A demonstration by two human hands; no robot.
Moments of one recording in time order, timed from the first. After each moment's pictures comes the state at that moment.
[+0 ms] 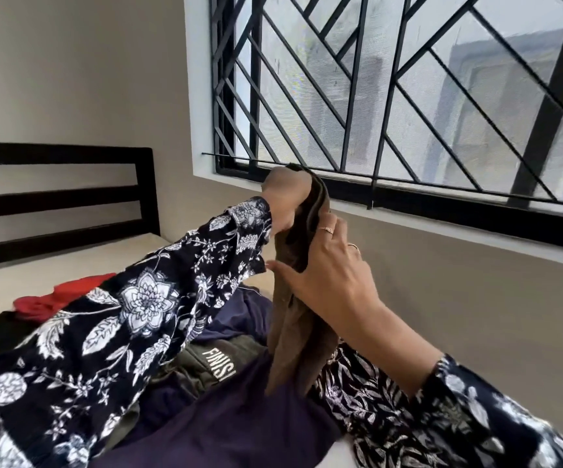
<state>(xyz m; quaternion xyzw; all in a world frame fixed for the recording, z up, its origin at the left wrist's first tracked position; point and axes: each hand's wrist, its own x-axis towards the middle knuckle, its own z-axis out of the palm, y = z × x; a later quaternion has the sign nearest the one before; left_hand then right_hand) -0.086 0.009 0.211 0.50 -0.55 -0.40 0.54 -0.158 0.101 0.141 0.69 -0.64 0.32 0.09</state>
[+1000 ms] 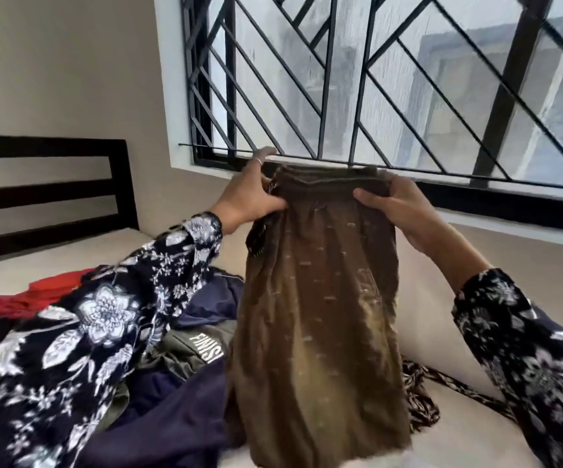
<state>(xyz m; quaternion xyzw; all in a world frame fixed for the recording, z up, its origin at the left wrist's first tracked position) -0.052 0.024 0.185 0.41 -0.79 -0.16 0.43 -0.296 0.065 0.173 0.64 -0.46 0.56 -0.24</state>
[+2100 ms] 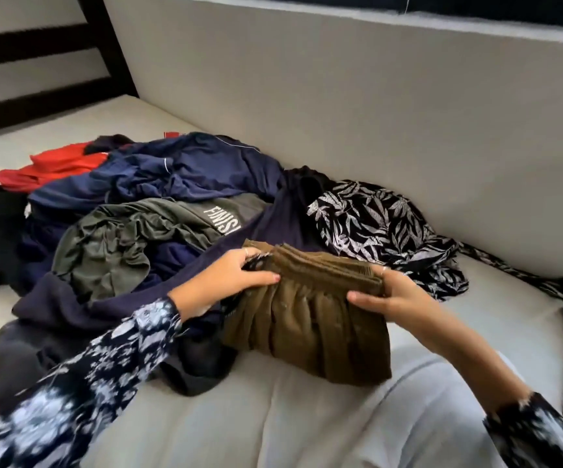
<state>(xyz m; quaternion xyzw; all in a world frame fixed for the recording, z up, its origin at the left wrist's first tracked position) 0.009 0.083 -0.100 0.47 -0.64 -0.56 0.24 -0.261 0.165 -0.091 0.53 -0.55 0.35 -0.54</state>
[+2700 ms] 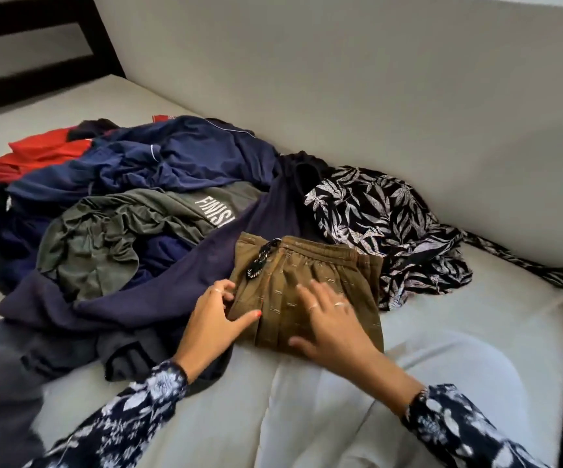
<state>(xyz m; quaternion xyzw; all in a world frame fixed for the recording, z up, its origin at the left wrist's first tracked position) 0.018 0.113 -0.182 0.64 -0.66 -0.30 0.24 -0.195 0.154 -0.173 0.75 -0.64 0.03 -0.16</state>
